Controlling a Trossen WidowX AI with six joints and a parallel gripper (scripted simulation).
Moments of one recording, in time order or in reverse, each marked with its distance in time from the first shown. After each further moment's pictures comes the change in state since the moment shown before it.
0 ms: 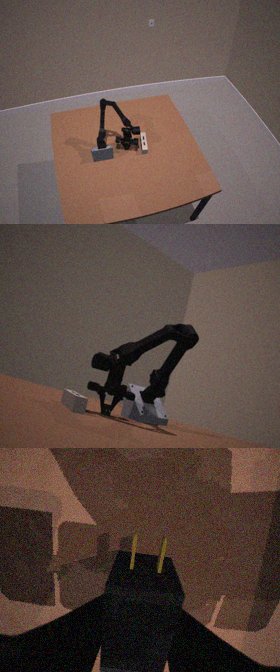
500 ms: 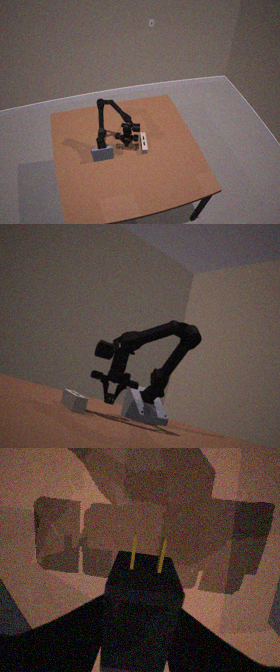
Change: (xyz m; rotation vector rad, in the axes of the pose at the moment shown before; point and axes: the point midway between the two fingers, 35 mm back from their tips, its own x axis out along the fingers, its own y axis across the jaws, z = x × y) arm -0.046 0.002 -0.004 0.009 -0.009 0.003
